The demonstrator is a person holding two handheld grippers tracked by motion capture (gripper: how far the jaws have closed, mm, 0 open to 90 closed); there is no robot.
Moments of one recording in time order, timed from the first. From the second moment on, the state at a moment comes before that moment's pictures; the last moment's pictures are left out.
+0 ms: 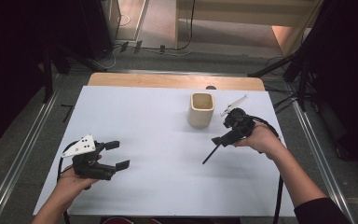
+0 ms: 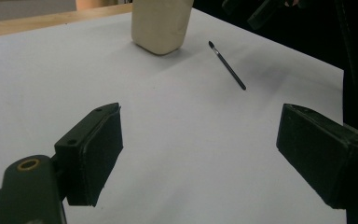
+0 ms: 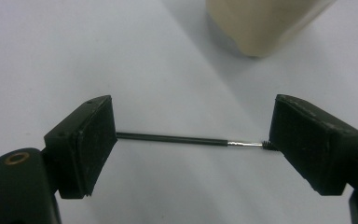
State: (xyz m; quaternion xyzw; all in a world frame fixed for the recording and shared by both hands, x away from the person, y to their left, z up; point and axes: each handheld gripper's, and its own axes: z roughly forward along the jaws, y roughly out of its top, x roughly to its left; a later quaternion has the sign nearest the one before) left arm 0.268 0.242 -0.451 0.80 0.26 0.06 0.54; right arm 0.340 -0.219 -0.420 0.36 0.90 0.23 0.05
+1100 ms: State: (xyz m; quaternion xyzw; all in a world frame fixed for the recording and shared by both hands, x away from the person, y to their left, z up) left arm 0.268 0.241 -0.451 0.80 0.26 0.06 0.54; right arm 0.361 -0.213 -0.420 0.29 0.95 0.09 0.02
